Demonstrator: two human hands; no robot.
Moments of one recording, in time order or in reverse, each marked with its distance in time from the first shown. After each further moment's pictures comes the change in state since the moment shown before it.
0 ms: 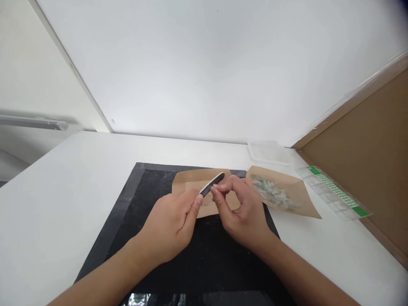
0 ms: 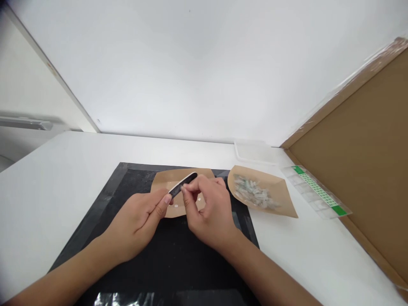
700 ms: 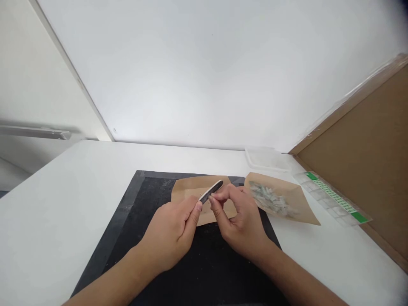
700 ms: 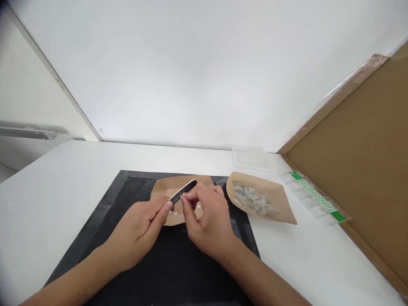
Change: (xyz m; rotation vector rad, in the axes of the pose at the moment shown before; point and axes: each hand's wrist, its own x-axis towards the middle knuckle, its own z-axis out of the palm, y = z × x) left_hand 0.001 -0.001 0.002 -0.005 -0.009 -0.031; right_hand -0.003 0.001 0.001 -0.030 -0.025 -0.002
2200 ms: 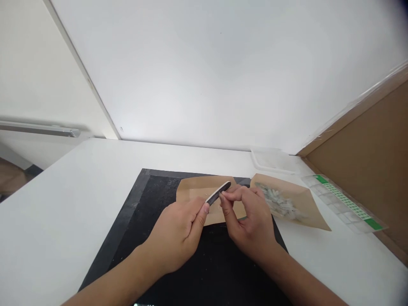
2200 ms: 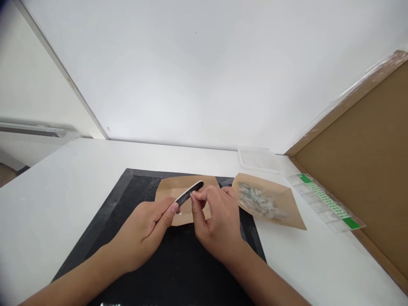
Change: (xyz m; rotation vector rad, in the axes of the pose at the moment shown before) left_hand -0.001 0.004 -0.001 -0.043 -0.008 0.012; right_hand -0.003 0.006 0.000 -0.126 0.118 -0.150
